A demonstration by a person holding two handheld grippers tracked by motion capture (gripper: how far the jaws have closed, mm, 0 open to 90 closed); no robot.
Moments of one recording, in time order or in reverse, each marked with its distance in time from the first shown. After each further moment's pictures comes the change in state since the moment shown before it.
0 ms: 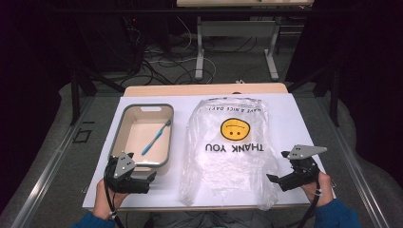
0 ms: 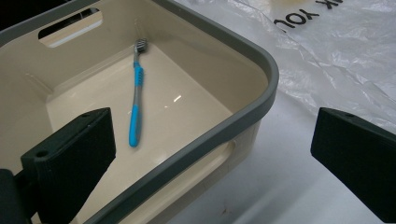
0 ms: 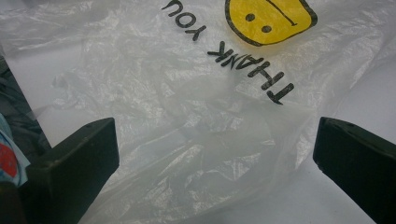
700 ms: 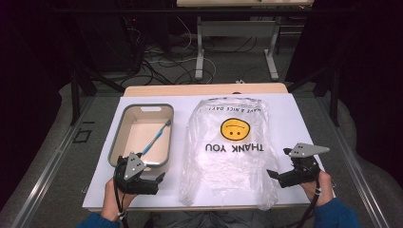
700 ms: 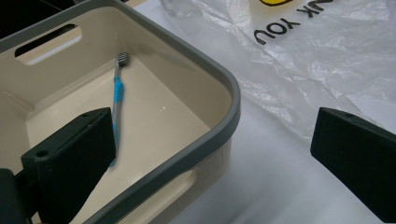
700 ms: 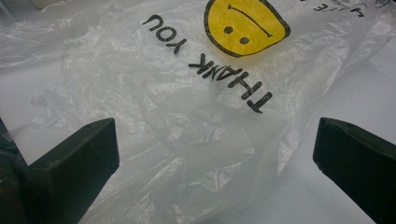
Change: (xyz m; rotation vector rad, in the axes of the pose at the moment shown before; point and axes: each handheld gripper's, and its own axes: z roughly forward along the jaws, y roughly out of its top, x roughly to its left) left arm -0.022 0.012 0.008 -0.016 -0.016 0.018; right arm -0.001 0.001 0.000 -0.048 -0.075 0.037
